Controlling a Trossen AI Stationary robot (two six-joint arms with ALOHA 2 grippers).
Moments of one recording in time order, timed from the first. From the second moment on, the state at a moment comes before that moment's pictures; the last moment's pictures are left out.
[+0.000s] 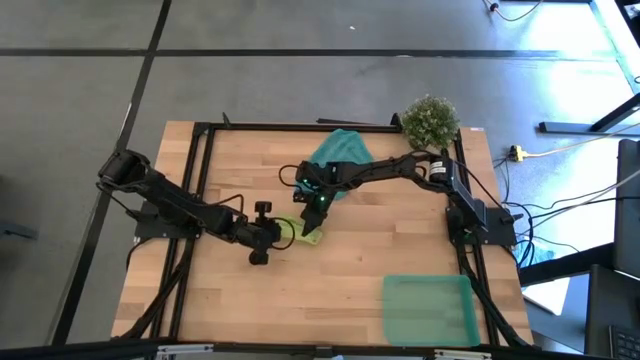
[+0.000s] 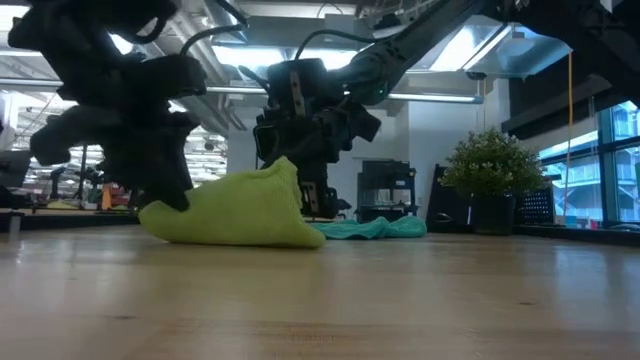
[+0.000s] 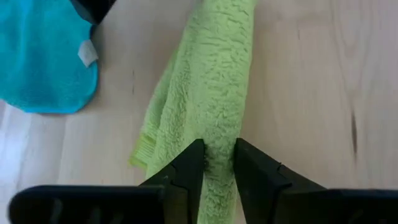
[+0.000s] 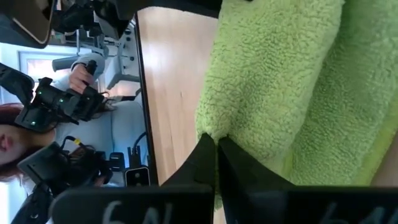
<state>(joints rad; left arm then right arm) -0.34 1.42 0.61 -0.22 -0.43 -0.15 -0.17 2.24 1.58 -0.32 -0.94 0.52</state>
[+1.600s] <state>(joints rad) -0.06 1.59 0.78 -0.40 0.01 -0.15 -0.13 2.24 1.58 -0.46 -0.69 0.39</state>
